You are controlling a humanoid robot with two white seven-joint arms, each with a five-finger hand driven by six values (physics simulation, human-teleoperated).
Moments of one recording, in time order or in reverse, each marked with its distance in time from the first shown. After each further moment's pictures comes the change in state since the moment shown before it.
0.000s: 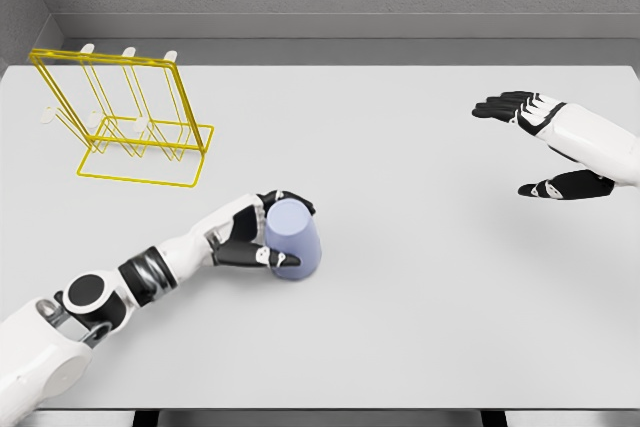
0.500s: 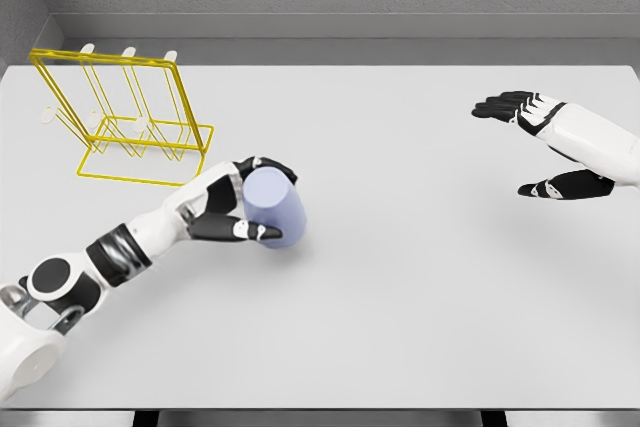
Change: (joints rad) left arm 0.014 0.058 0.108 -0.103 0.006 -0.001 0.001; right arm 0.000 0.000 0.000 -0.001 0.000 0.000 0.000
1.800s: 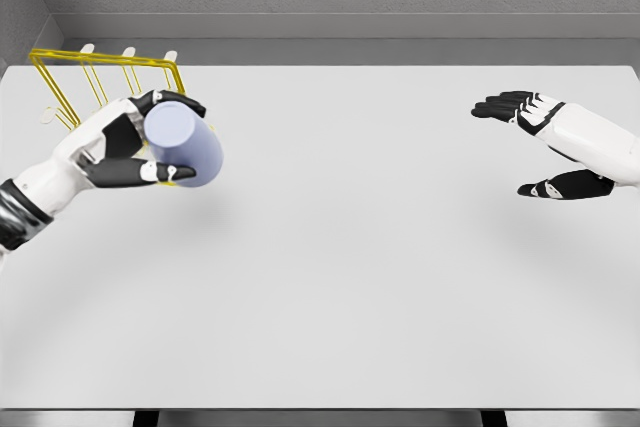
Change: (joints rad) left arm 0.046 0.167 0.252 -0.063 0.026 -0.016 0.000; right arm 0.000 0.000 0.000 -0.002 -0.001 0.000 0.000
